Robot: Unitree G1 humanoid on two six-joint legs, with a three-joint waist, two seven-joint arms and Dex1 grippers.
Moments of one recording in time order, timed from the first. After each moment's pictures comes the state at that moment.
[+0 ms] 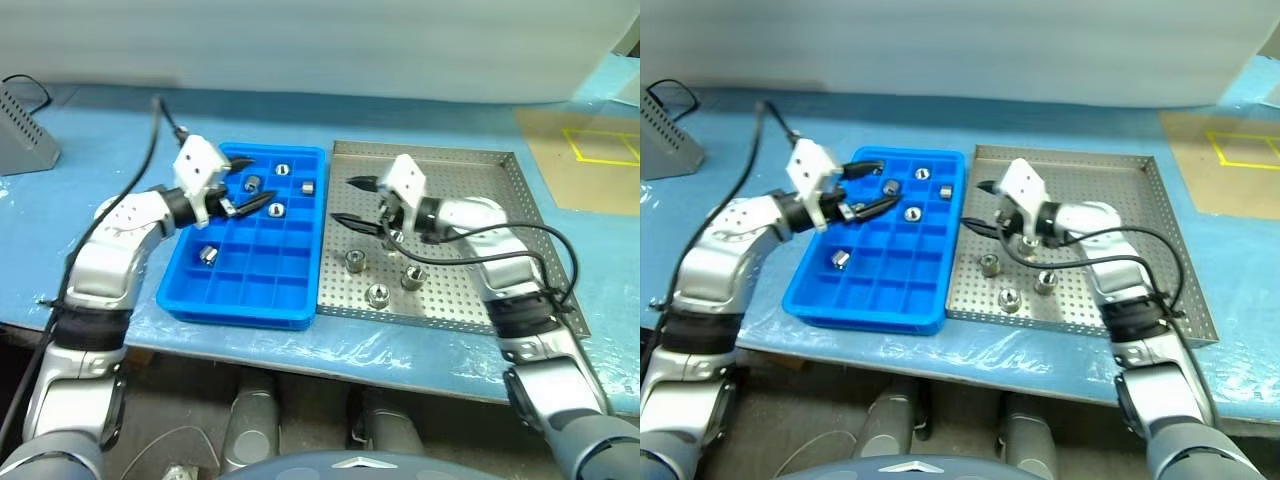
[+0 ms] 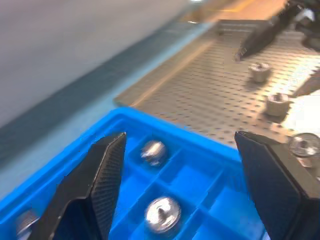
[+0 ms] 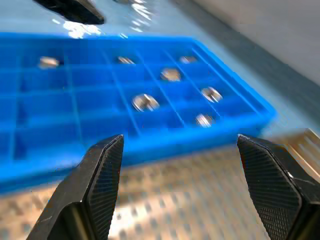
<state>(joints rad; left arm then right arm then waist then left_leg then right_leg) -0.60 0.57 -0.04 0.03 -0.28 0.31 -0.89 -0.57 -0.51 0.12 0.00 0.18 0.33 0.88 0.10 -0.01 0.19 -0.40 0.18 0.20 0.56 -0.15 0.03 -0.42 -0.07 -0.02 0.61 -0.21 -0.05</state>
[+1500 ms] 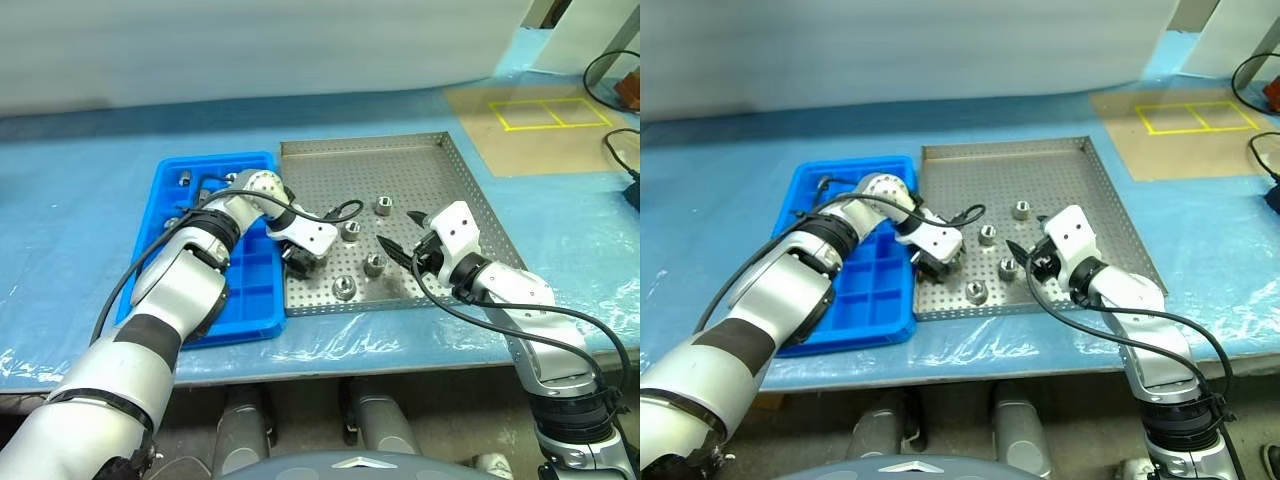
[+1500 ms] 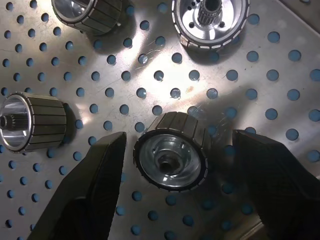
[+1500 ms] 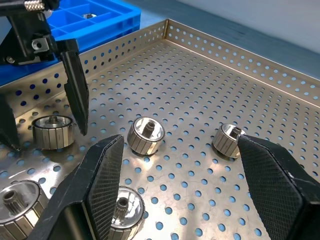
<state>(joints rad) -1.23 0.23 -0.51 1.23 0.38 -0.66 -1.36 -0.16 -0.50 -0.01 -0.46 0.19 0.57 0.51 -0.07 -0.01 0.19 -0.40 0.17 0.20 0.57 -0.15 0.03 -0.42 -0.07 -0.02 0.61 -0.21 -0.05</state>
